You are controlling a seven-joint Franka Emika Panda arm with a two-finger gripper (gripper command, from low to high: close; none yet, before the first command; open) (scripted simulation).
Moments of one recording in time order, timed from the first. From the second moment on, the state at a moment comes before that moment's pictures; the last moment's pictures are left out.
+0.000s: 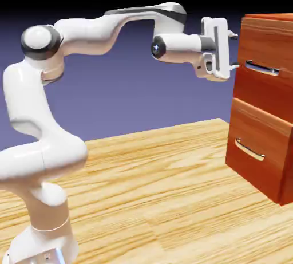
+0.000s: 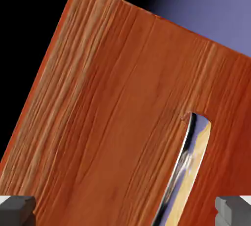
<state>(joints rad) -1.54 -0.76 1.40 -1.88 2.40 2.84 0.38</state>
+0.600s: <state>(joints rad) -2.03 -0.86 1.78 -1.48 2.78 2.86 0.41</state>
